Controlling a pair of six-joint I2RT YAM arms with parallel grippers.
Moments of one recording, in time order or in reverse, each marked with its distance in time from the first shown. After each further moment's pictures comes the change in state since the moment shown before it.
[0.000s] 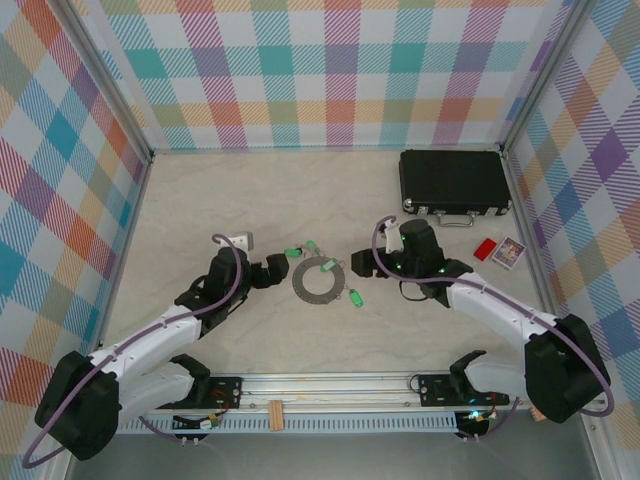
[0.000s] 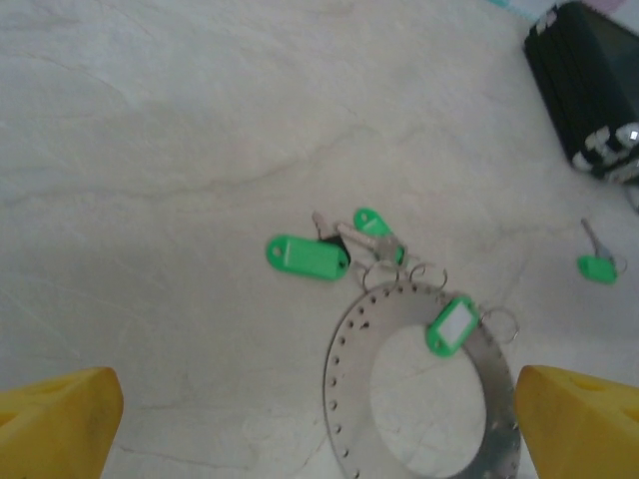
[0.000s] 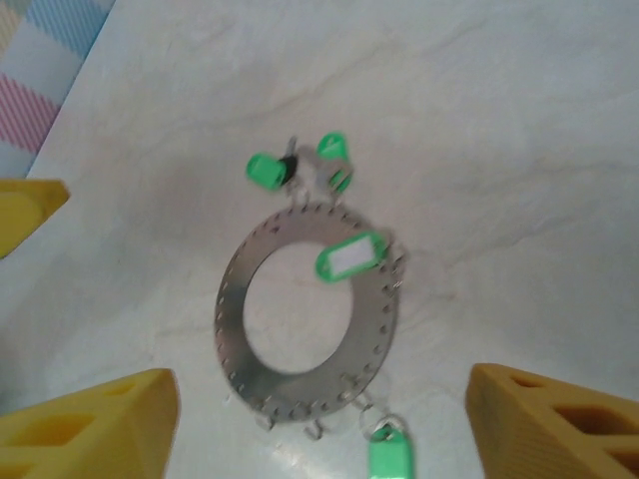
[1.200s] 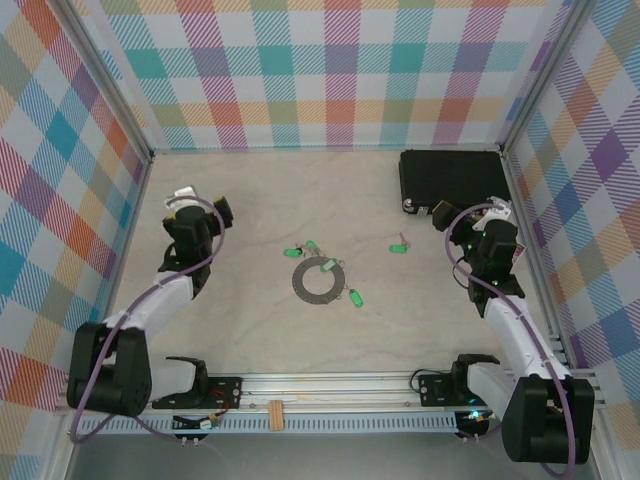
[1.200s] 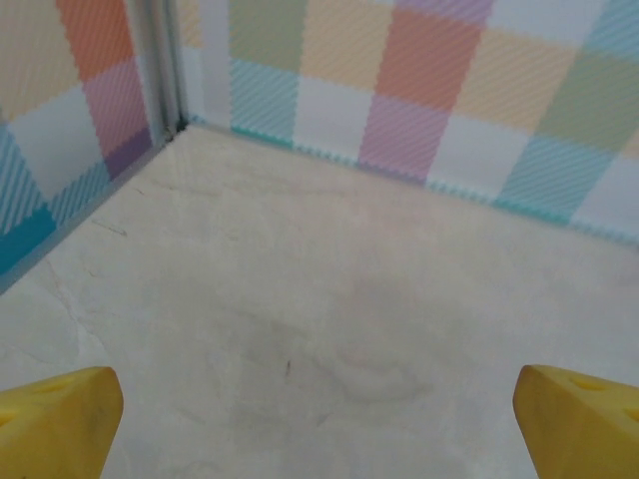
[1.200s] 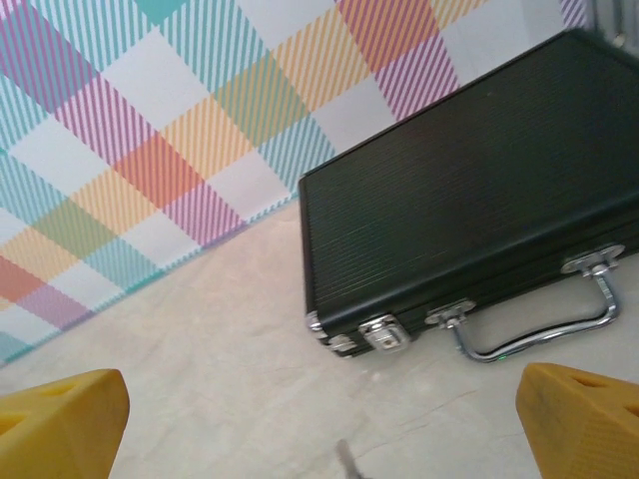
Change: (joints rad) left arm 0.406 0.197 0.219 0.222 -0.295 0.255; right arm -0.584 -0.236 -0.131 0.290 0.202 0.141
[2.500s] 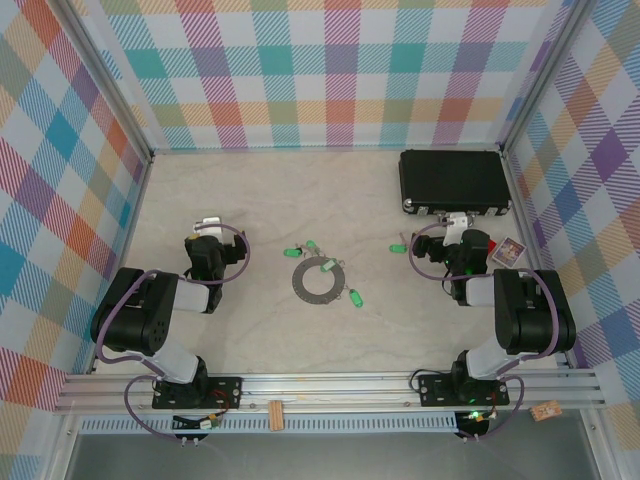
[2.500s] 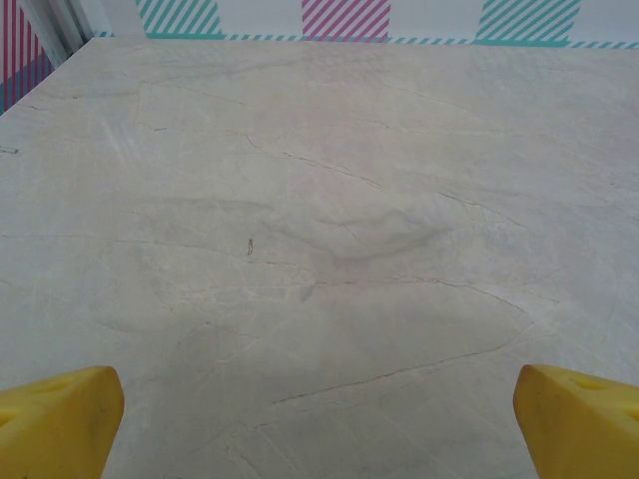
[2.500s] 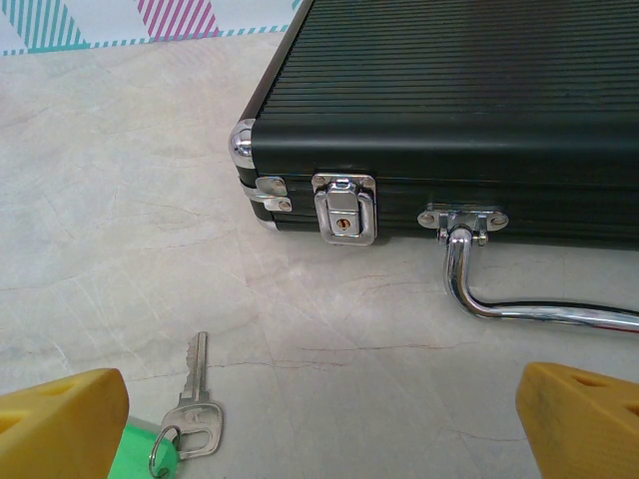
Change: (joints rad) left arm -0.002 0.375 -0.277 0.608 0.134 0.238; right arm -0.001 0.577 -0.140 0.573 -0.119 -0.515
